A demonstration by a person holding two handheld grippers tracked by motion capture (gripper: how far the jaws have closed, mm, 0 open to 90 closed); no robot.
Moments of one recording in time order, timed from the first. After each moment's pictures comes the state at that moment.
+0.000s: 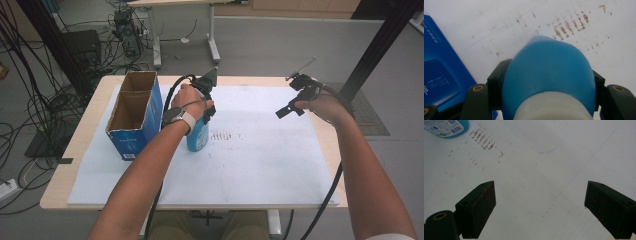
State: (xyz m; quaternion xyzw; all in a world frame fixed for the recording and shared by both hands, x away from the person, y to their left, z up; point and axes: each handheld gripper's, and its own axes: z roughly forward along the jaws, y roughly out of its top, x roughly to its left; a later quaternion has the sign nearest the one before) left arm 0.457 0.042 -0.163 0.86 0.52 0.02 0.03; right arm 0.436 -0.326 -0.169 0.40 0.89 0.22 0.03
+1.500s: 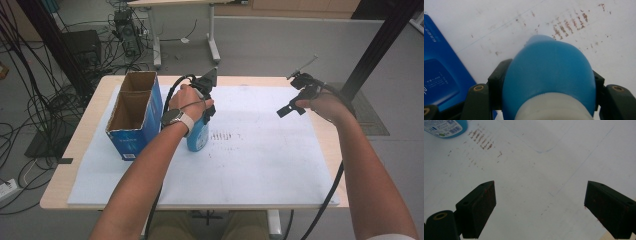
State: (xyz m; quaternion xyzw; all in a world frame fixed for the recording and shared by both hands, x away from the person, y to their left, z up) left arm 0.457 0.043 -0.163 0.86 0.52 0.02 0.03; right arm 0.434 -0.326 -0.163 0.40 0.89 0.21 0.04
